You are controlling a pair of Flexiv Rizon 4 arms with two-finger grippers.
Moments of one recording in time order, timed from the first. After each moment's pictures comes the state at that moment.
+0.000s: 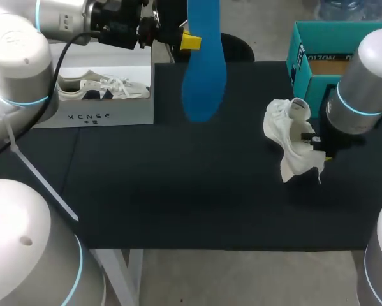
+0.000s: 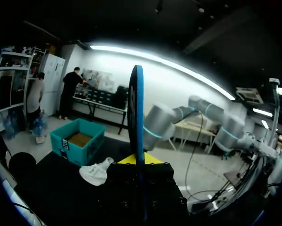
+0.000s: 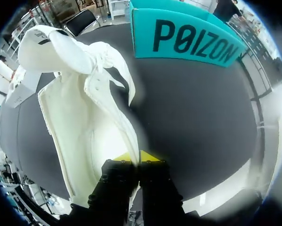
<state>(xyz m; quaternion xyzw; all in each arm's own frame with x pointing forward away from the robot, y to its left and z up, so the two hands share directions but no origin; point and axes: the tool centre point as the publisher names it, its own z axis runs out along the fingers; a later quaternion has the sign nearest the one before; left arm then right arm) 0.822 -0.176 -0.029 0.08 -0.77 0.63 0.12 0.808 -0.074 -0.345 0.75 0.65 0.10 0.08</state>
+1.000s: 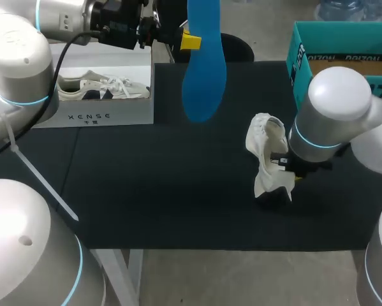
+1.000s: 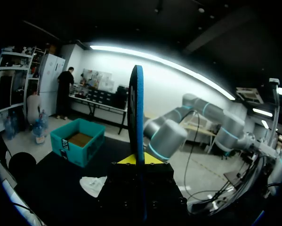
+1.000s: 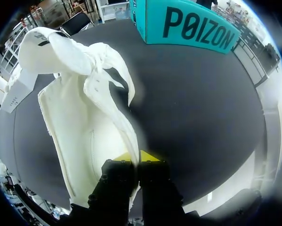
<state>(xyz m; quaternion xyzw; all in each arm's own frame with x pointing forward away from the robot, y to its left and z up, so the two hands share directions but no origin) 0.822 -0.176 -0.029 0.08 -0.77 0.63 0.12 0.786 -0.012 -0.390 0.78 0.62 0.10 0.10</state>
